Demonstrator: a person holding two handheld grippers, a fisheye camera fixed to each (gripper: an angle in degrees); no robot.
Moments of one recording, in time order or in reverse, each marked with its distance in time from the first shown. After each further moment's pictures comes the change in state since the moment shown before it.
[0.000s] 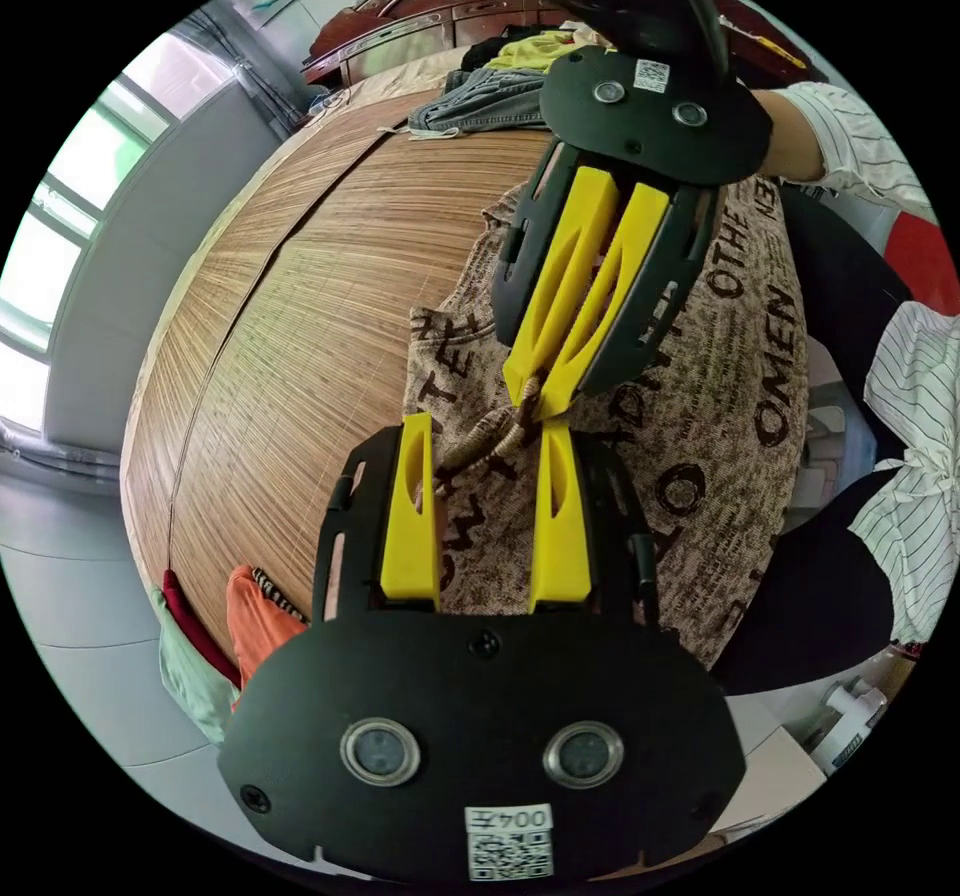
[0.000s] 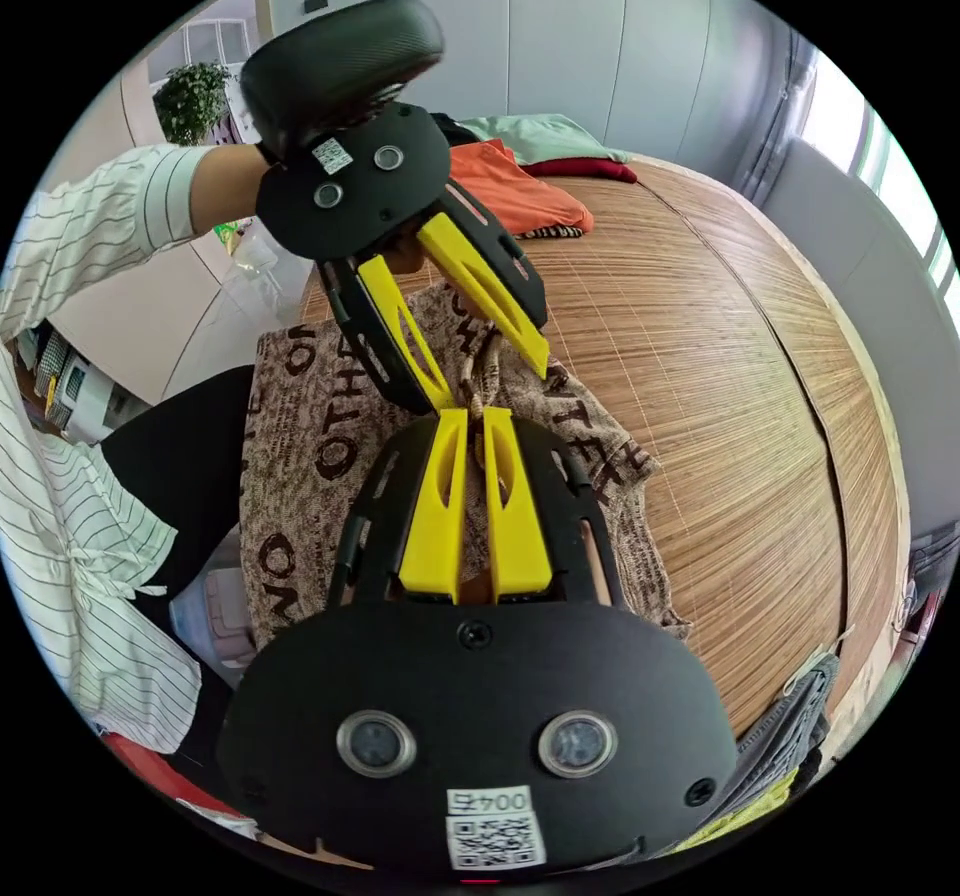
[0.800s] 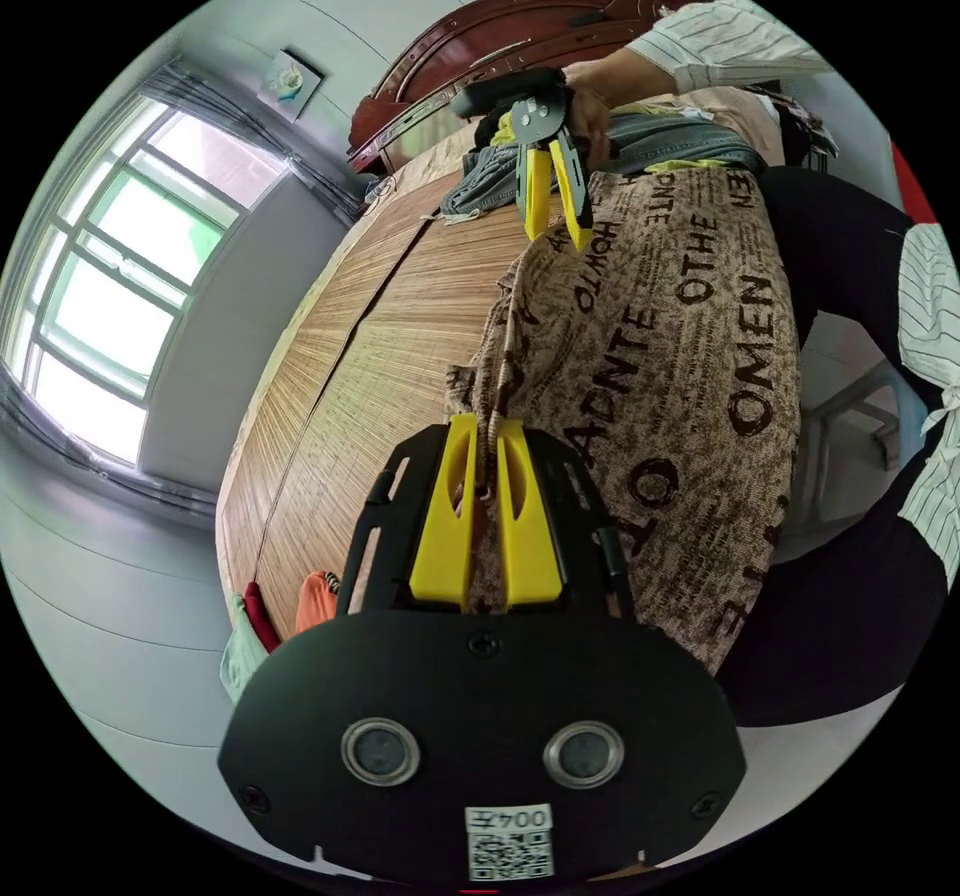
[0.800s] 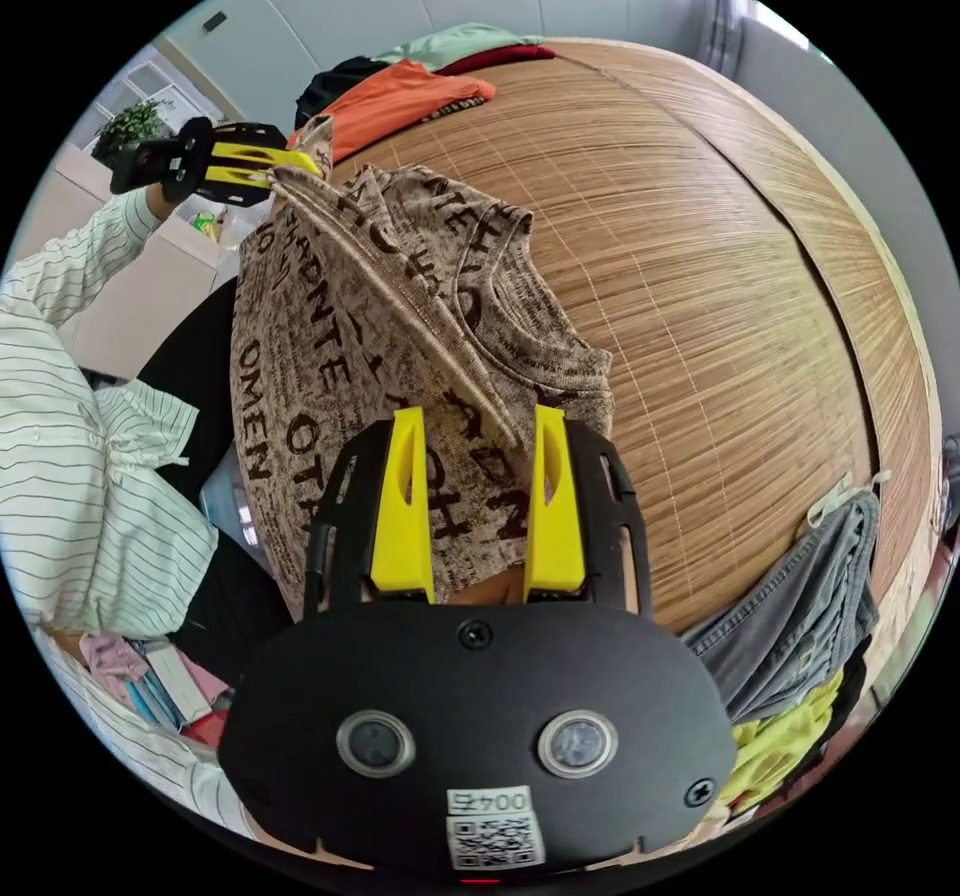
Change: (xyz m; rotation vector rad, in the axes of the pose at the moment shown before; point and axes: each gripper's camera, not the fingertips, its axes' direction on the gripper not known) left arm 0.110 0.022 -0.076 0.193 -0.366 0.078; right arm 0.153 0.084 -0.048 -0.266 -0.123 0.161
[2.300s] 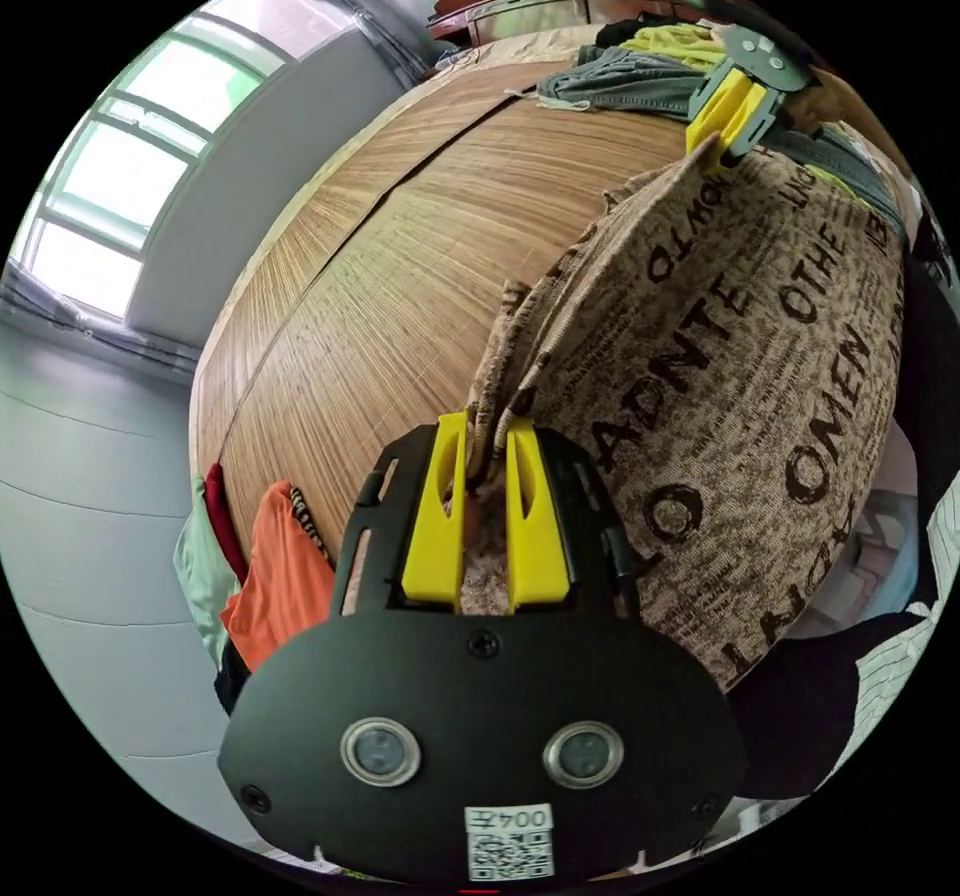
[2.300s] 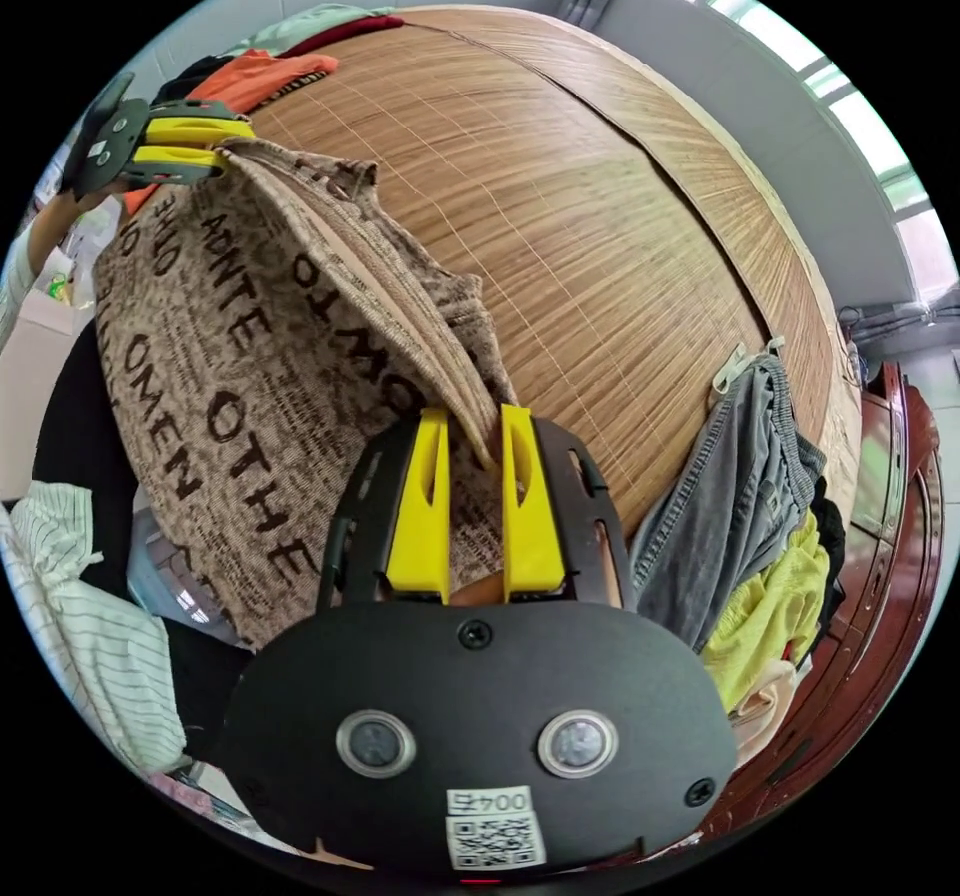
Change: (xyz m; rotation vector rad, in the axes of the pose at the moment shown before) left arm -0.104 0.088 0.120 -0.383 0.109 -0.370; right arm -0.127 0.049 0.100 -0.056 0.367 0.308
